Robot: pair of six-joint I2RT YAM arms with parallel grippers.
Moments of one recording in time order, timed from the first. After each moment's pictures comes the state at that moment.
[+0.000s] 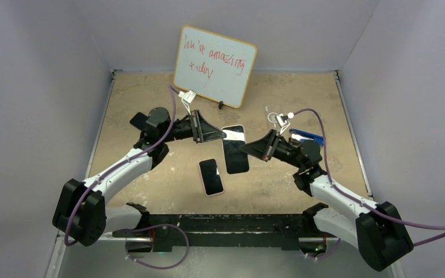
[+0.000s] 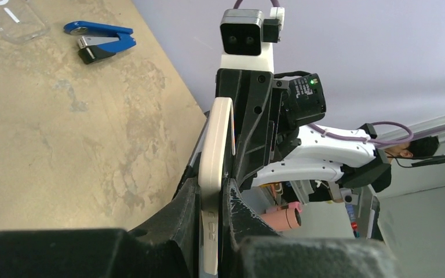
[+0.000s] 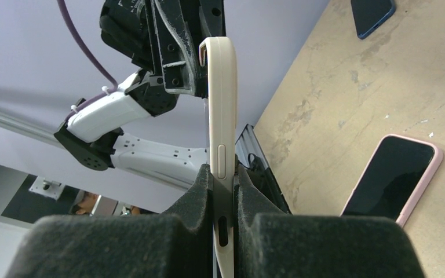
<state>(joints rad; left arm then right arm) -0.47 1.24 0.73 0.51 0.82 -1.01 0.46 1.02 0.35 0.84 -0.71 1.22</state>
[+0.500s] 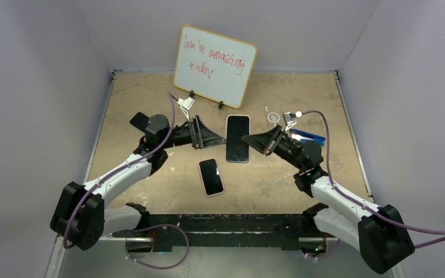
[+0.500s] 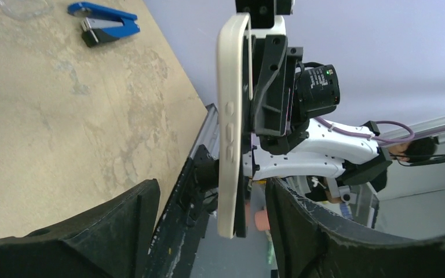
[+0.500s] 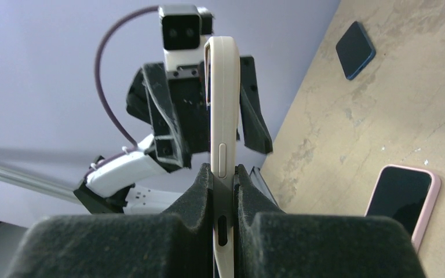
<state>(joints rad) -0.48 1.20 0.67 0.49 0.81 -1.01 0.46 0.99 0.36 0.82 -0.53 1.28</state>
